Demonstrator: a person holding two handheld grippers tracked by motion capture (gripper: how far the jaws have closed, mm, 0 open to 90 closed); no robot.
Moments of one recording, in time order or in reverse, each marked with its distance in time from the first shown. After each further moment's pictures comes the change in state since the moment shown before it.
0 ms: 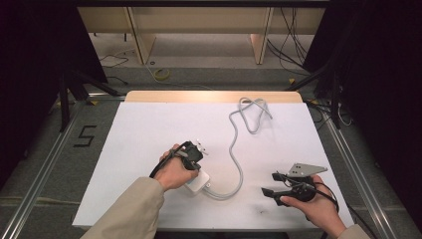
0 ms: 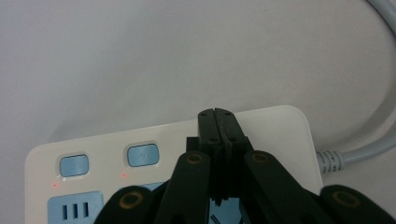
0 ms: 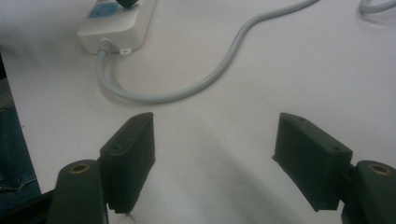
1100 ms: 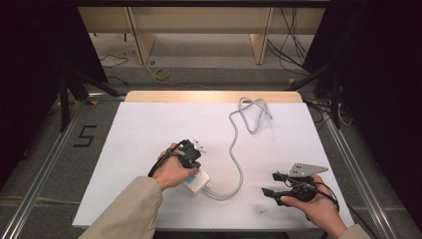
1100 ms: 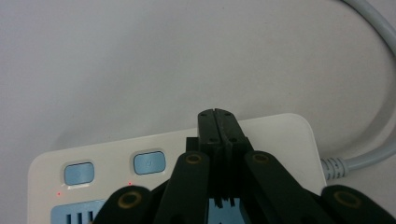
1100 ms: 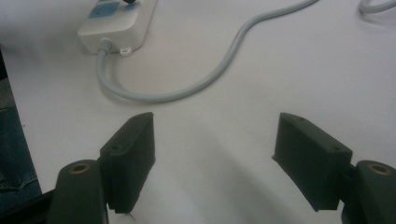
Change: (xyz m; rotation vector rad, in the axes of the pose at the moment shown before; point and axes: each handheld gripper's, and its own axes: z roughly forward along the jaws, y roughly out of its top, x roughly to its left) left arm 0.008 -0.003 -0.002 -0.064 -0.022 -0.020; right arm -0.001 0.000 -0.001 -0.002 0.002 0.000
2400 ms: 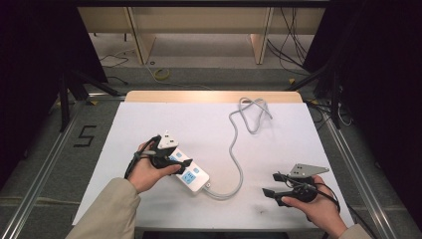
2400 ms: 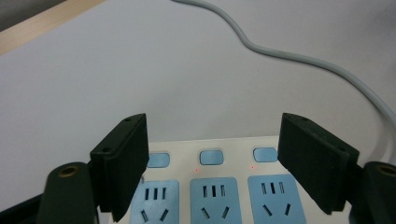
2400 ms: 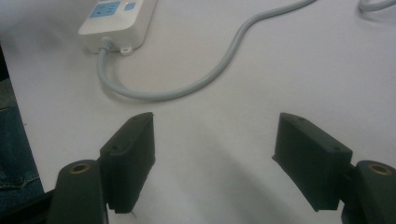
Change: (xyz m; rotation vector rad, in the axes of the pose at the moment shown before) left arm 0.031 -0.044 -0.046 -0.335 0.044 -0.104; right arm 0.000 -0.002 -0.001 -0.002 0.002 0.002
